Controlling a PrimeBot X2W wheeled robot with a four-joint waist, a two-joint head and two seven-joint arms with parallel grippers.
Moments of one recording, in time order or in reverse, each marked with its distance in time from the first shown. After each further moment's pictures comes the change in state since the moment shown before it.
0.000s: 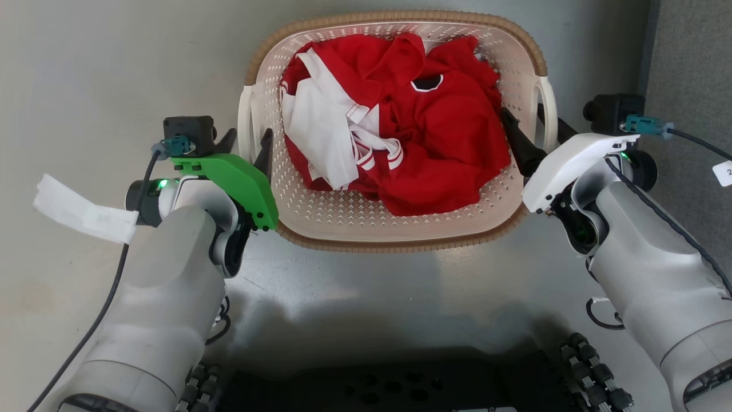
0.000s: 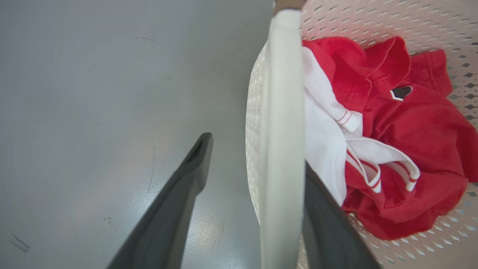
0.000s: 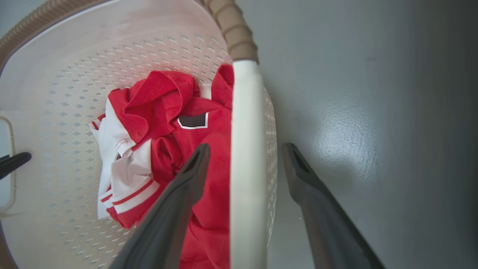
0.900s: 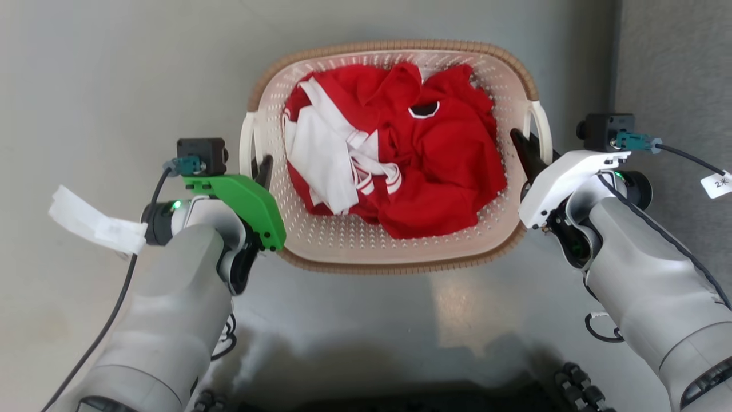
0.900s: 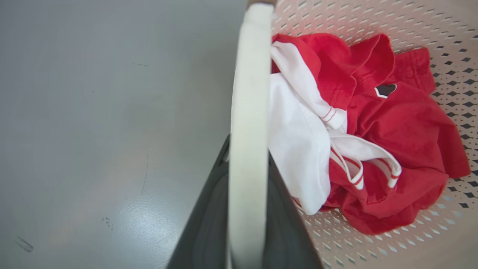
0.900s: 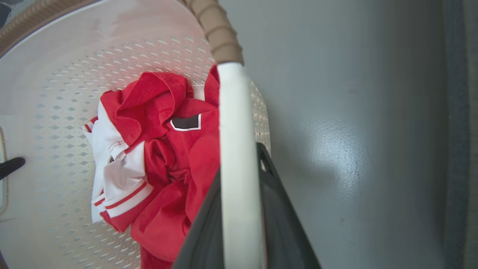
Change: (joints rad) left arm -0.003 -0.010 -0.125 0.090 -0.144 -0.052 -0.017; right arm -0.014 -0.002 0.131 0.088 0.119 -0.003 -0.033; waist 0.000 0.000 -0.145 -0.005
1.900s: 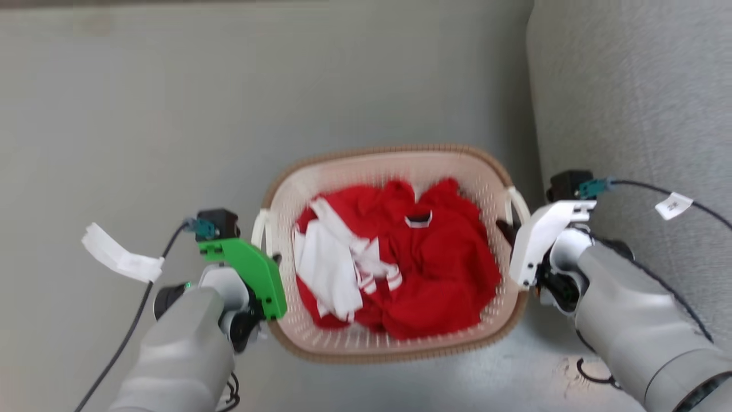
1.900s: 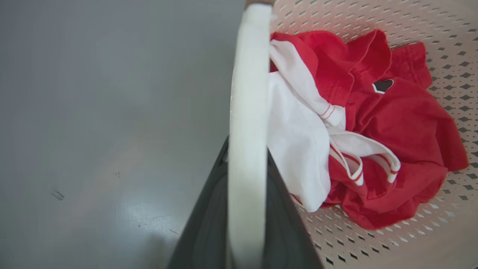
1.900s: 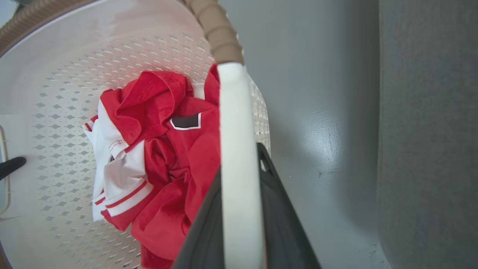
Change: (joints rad) left arm 0.105 -0.016 -0.057 0.116 -0.132 -0.034 0.194; right arm 0.046 0.045 0.100 0.145 0.119 0.002 0.237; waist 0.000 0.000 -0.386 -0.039
